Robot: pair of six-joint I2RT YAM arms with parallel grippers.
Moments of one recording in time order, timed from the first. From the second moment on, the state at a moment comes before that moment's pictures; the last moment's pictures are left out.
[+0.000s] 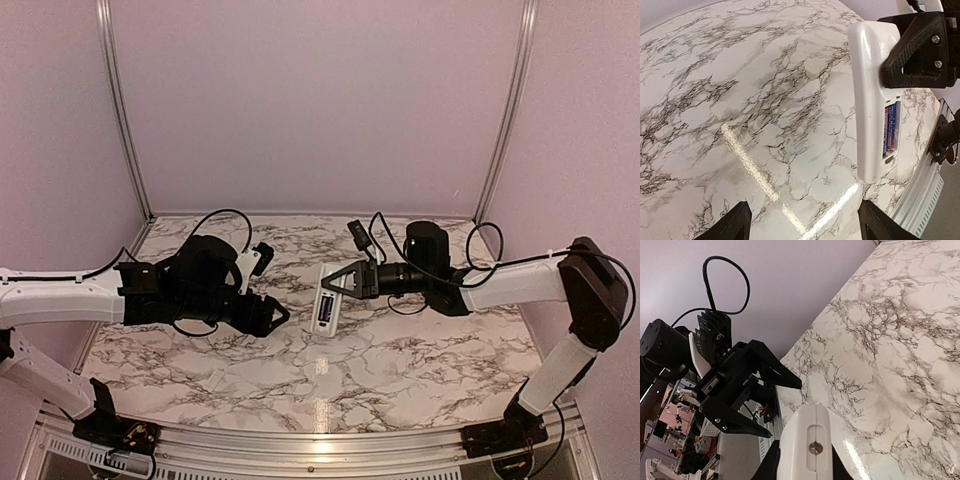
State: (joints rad) left arm -1.00 1.34 0.90 -0.22 -0.03 -0.41; right arm 0.70 1.62 0.84 0.57 -0.80 0.72
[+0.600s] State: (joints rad) left arm -1.12 1.56 1.01 -0.21 -0.13 -0.50; right arm 0.76 1.74 0.80 0.63 -0.67 0.87
